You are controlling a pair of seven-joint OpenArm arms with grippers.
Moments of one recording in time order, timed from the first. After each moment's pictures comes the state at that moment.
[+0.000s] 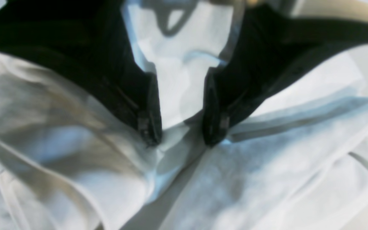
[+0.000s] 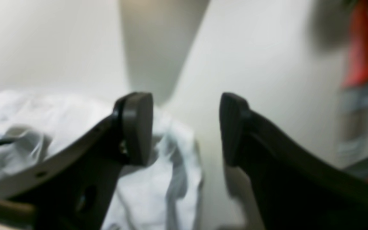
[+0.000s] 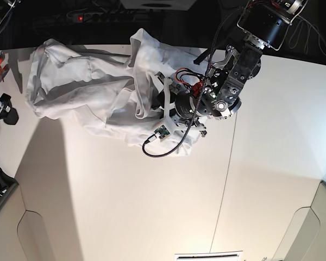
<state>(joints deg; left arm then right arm) -2.8 -9.9 26.7 81.1 -5.7 -23.3 36.8 -2.6 20.0 40.1 73.1 45.5 31.9 -63.3</state>
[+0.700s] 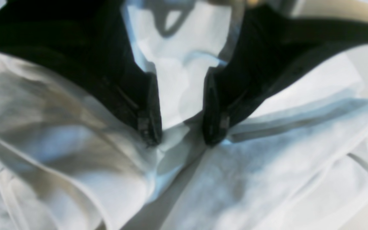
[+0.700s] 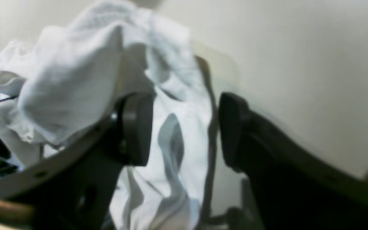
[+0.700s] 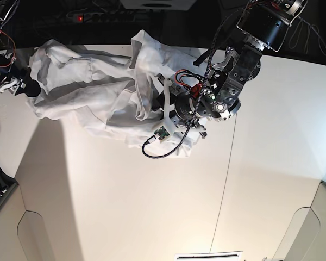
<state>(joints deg) -3.3 -9.7 26.7 81.0 -5.5 -23.2 36.9 -6.3 19.3 37.0 65.5 48.5 33.0 -65.6</state>
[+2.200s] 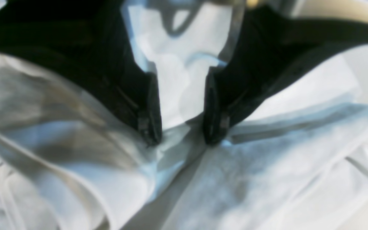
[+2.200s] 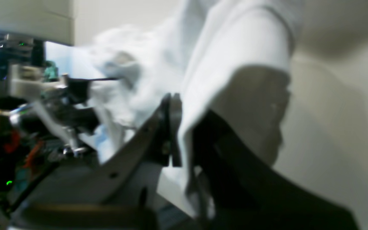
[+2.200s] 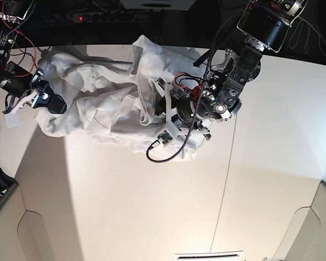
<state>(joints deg) -3.5 -9.7 26.7 81.0 -5.3 -19.4 37.1 -6.4 10.1 32.0 81.7 62.9 32.8 -75.0</state>
